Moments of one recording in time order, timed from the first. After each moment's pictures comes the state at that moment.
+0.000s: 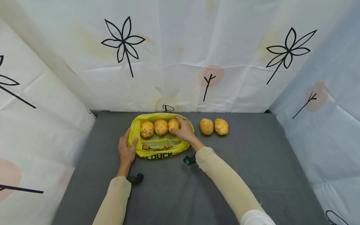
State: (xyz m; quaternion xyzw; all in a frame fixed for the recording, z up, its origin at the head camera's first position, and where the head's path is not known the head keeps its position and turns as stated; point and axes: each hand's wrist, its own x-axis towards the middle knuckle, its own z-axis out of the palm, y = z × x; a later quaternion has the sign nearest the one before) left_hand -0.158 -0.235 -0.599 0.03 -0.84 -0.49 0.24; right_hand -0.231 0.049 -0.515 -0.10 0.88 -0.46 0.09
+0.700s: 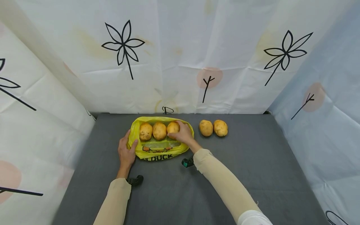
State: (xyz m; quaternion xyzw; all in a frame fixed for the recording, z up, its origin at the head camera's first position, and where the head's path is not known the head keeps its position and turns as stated) left_hand -0.156 -0.234 -0.595 0.03 -0.84 -0.49 0.22; right_hand -0.228 0.042 -0.523 -0.05 0.89 -0.45 0.09
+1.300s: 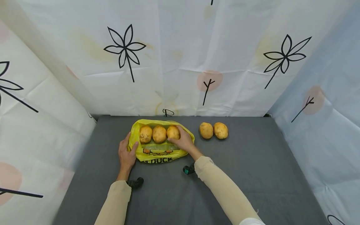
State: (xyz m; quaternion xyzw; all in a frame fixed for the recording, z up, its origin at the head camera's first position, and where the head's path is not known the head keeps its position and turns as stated) left_hand -0.156 -0.233 -0.597 0.05 -0.84 -0.49 0.22; right_hand -0.214 0.047 -0.541 -0.10 0.88 -0.46 0.08
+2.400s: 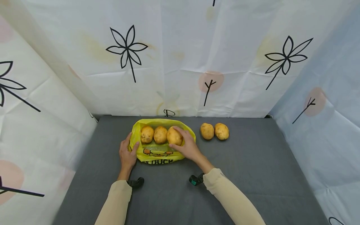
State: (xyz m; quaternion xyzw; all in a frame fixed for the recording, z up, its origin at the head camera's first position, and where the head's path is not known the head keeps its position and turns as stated) left_hand -0.155 -0.234 -0.596 0.04 -0.84 -0.49 0.23; right_hand -0.175 0.062 -0.513 -0.19 0.85 -0.49 0.02
